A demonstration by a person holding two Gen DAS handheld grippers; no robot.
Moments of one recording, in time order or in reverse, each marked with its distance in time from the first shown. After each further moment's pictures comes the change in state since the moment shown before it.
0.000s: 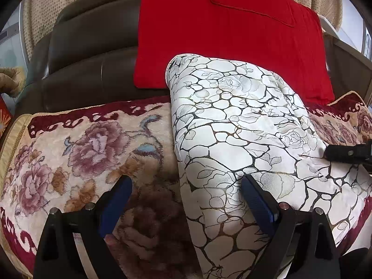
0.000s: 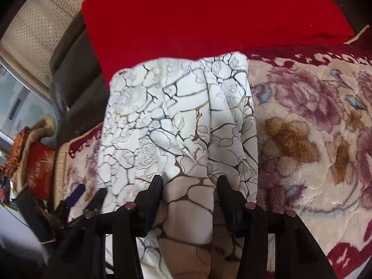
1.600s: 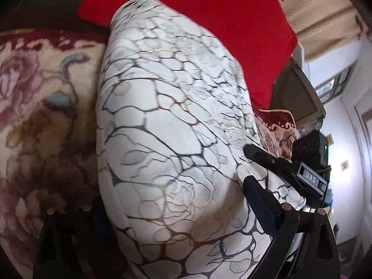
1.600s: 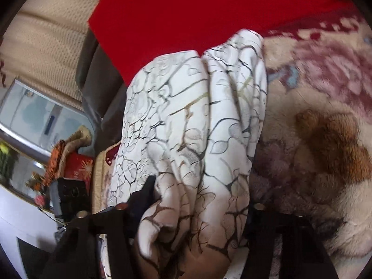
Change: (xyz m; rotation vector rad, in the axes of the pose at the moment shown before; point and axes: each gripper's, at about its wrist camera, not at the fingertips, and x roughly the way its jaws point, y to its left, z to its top) left arm 0.055 -0.010 0.007 -0.251 0.271 -0.631; right arm 0.058 -0.022 0.008 0.061 0.008 0.298
